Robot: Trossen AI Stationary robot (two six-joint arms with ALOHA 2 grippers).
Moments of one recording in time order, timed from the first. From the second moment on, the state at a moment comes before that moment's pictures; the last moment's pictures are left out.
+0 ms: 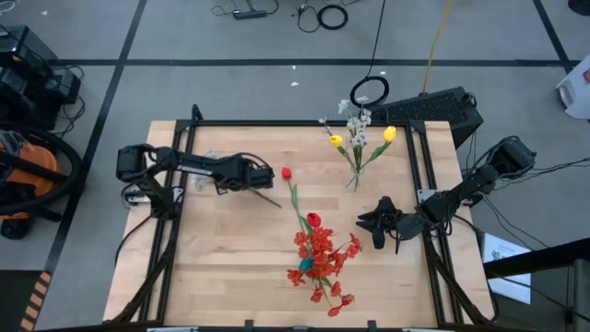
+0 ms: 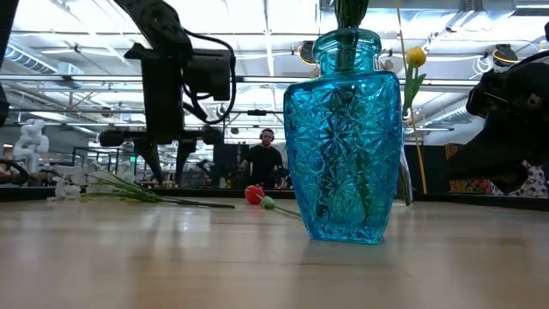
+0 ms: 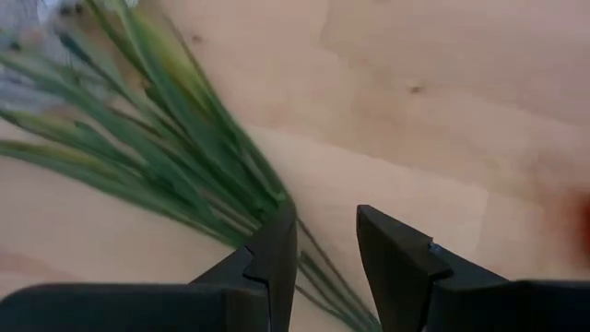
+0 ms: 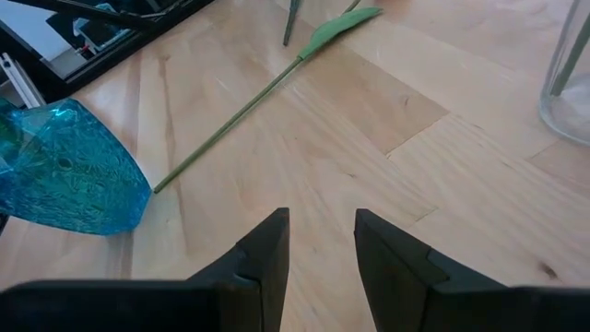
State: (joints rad) left arm 0.16 1.66 0.96 -0.80 -0.42 -1.70; right arm 0.55 1.09 0.04 0.47 0.63 0.89
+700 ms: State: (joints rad) left arm 0.20 1.74 0.96 -0.75 -0.21 -1.78; right arm 0.57 1.09 0.04 0.46 0.60 0.88
